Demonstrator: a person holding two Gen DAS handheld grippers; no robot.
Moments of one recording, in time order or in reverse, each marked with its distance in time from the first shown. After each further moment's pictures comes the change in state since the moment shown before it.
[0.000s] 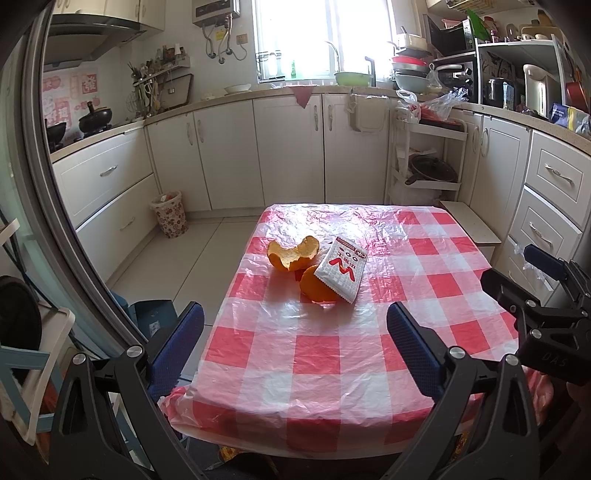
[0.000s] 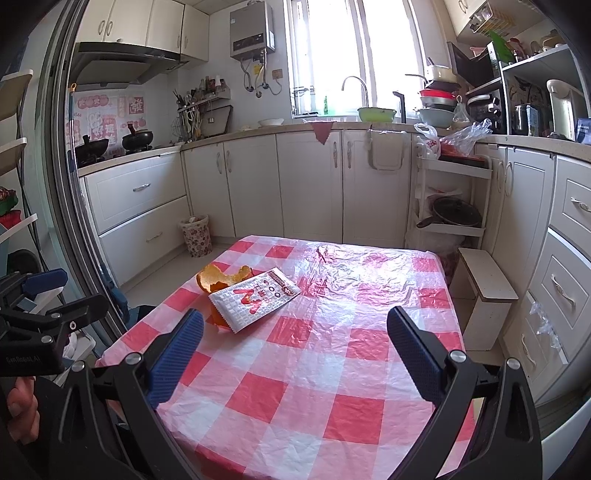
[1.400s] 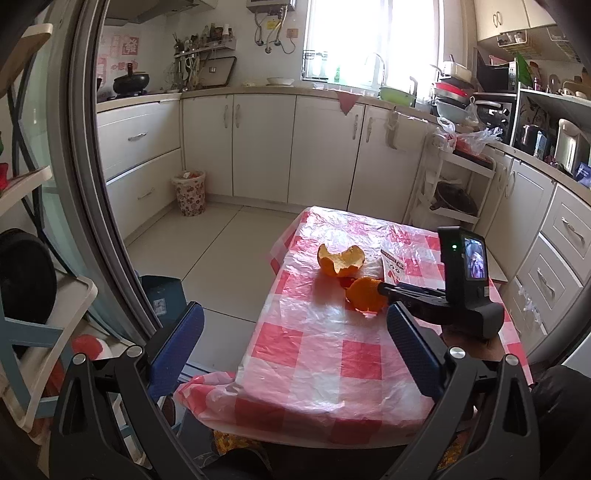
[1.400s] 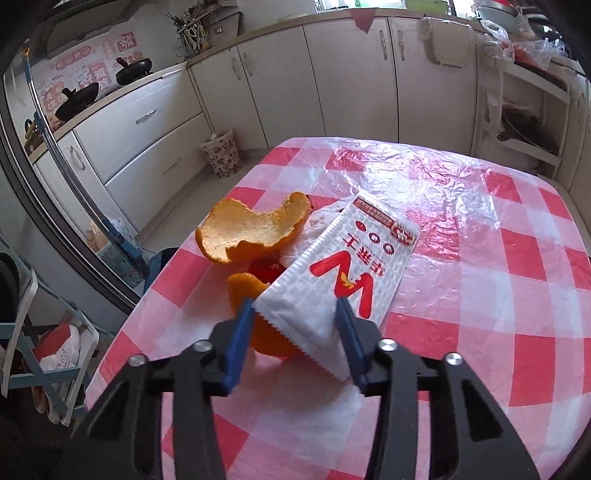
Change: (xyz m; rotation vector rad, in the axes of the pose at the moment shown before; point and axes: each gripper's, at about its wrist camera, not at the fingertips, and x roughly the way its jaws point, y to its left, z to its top) left arm -0.002 0.091 -0.001 -0.192 0.005 0.014; right arm 0.193 0.042 0.000 0.093 0.405 0.178
